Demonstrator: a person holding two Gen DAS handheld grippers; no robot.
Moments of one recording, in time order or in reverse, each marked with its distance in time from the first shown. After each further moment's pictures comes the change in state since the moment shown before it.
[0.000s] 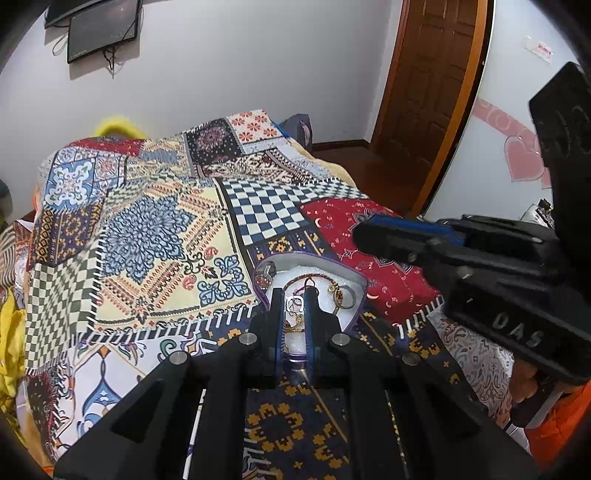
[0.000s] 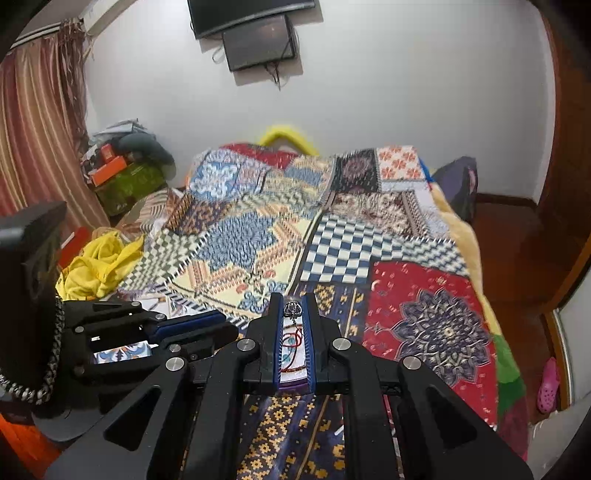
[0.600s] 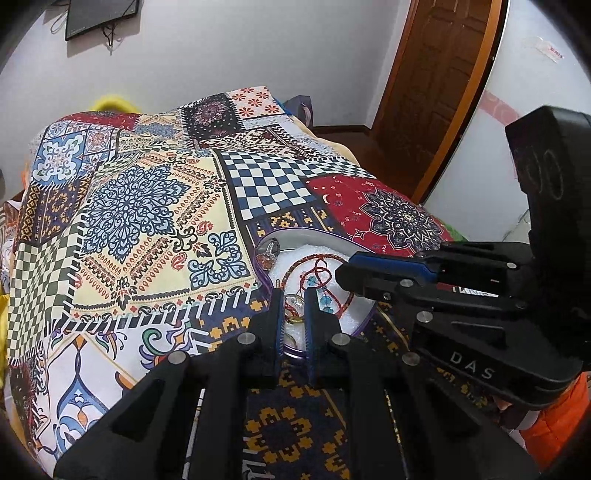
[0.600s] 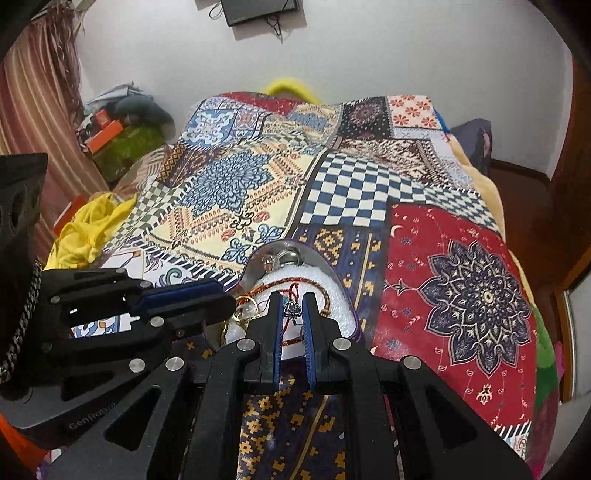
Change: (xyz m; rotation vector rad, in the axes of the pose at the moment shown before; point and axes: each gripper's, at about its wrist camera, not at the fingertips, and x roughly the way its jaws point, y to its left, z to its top) left arm 0.025 0.011 -0.008 -0.038 0.061 -0.027; right arm 0.043 -0.010 -0.021 0.000 0.167 0.036
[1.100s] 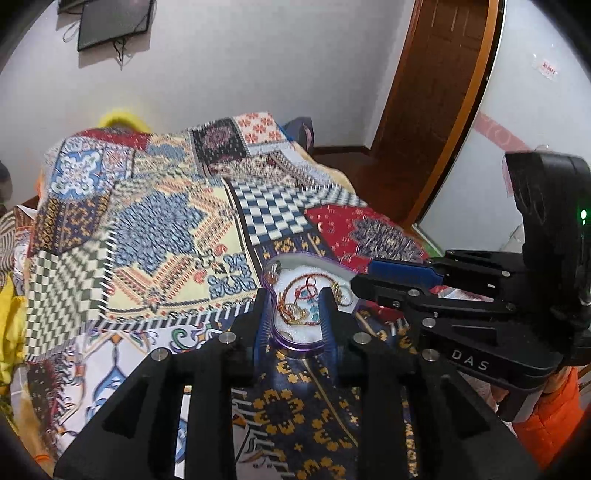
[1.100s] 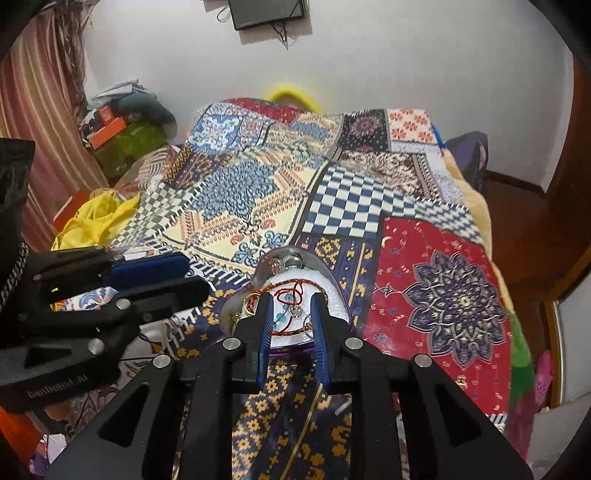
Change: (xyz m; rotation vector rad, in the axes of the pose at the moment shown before) left arm -0.060 -0.003 0.007 -0.016 -0.088 0.004; right arm -0.033 0.011 0.004 -0.043 -0.027 -0.037
